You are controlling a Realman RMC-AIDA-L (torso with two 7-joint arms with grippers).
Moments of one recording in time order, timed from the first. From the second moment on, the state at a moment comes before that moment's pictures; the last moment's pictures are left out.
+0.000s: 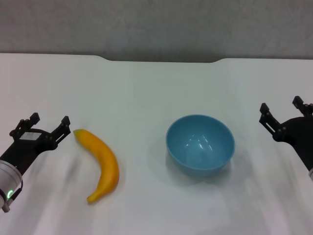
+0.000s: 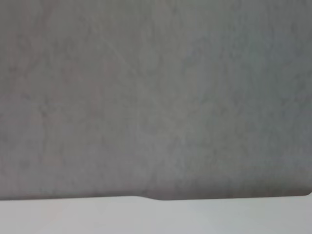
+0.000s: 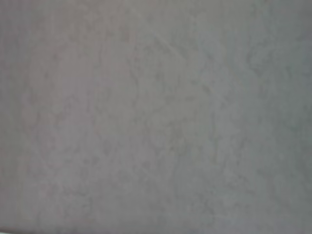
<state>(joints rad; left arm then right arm) -0.31 -2.05 -1.37 -0.40 -0.03 -0.85 2.69 0.42 2.01 0.44 0.36 -1.93 -1.11 0.01</state>
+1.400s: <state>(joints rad) -0.15 -2.01 -1.37 -1.61 -0.08 0.77 2.84 0.22 2.00 1.42 1.37 -2.49 0.54 -0.23</state>
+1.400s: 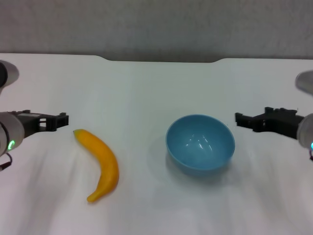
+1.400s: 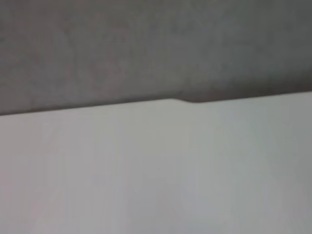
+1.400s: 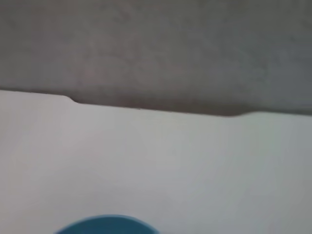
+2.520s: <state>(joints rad) -0.24 -2.03 -1.39 -1.49 0.00 0.87 2.84 0.63 2.01 1.51 0.87 -2.41 0.72 -0.22</state>
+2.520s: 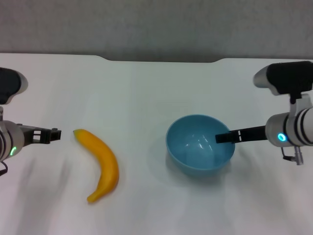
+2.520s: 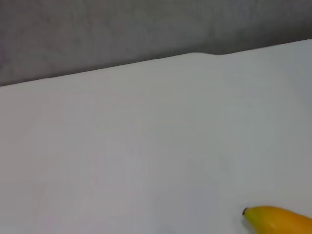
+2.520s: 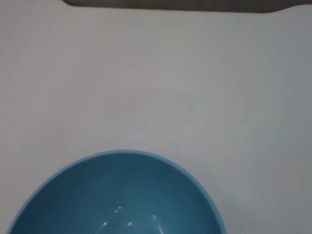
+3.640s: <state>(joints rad) -0.25 -2.03 -1.38 -1.46 -0.02 0.81 2.83 0.72 2.02 1.34 0.69 -2.32 0.54 -0.21</state>
